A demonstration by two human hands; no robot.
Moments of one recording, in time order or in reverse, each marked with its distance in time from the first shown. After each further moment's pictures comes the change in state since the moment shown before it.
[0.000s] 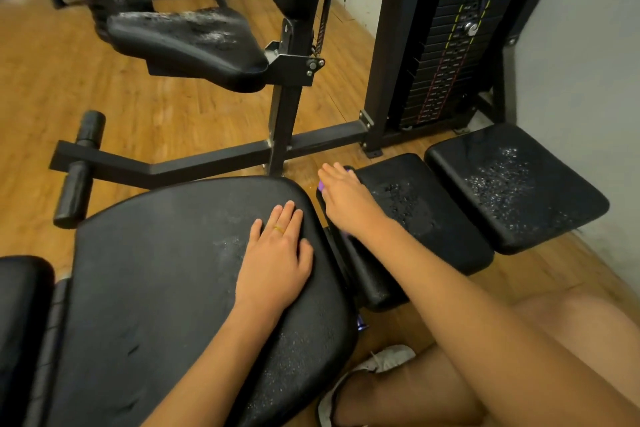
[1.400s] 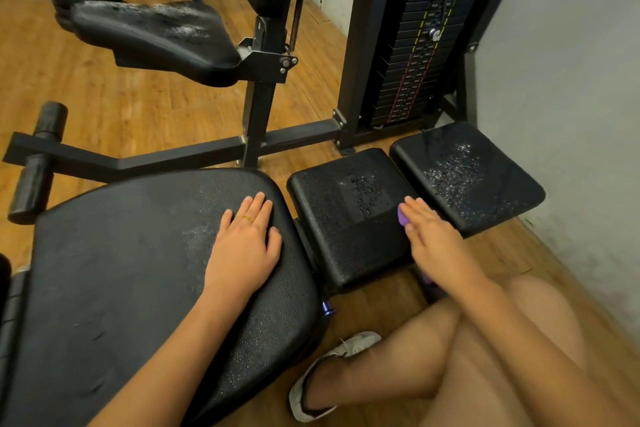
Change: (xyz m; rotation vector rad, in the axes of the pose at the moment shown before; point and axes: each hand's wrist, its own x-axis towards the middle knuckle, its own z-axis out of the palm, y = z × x) left_hand -0.004 -0.003 -0.006 0.004 -0.007 -0.002; right_hand -0.160 0.097 -0.052 0.006 0.126 0.251
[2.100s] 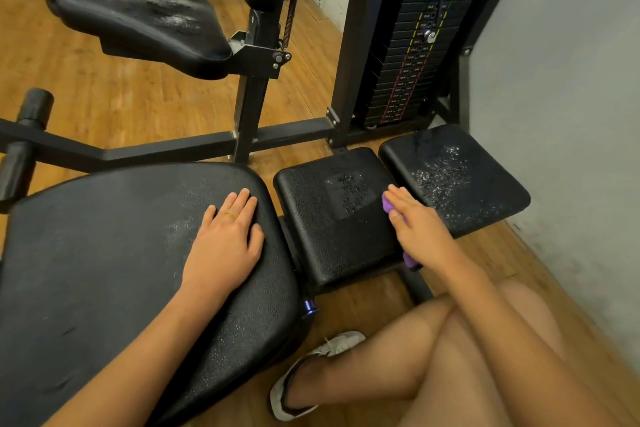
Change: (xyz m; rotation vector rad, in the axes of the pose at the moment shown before) left_hand -0.002 0.001 -0.001 0.009 0.003 0.012; right_hand 0.027 0.008 -0.010 0.099 -0.075 -0.027
